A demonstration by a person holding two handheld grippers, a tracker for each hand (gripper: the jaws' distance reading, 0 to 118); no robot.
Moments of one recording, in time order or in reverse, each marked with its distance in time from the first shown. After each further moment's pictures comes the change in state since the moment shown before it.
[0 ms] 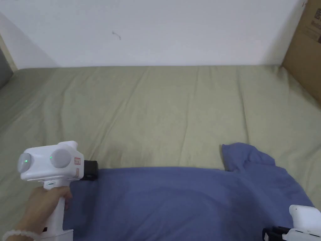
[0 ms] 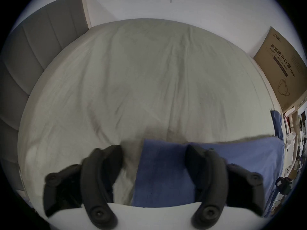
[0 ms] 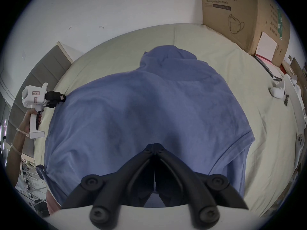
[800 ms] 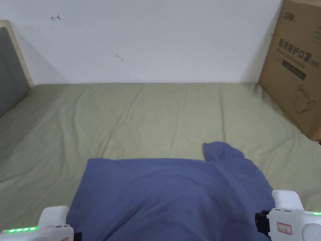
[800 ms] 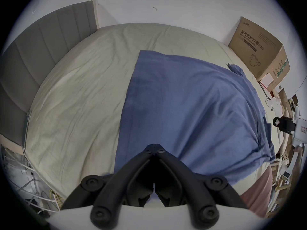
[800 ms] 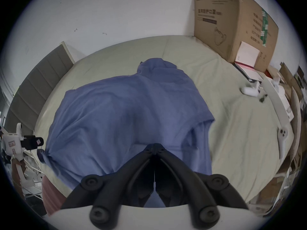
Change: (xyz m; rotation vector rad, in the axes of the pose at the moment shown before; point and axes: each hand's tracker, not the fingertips) left arm -0.015 -0.214 0.183 0.020 -0.059 -0.046; right arm 0.002 -0.041 0.088 0.073 -0.070 0.051
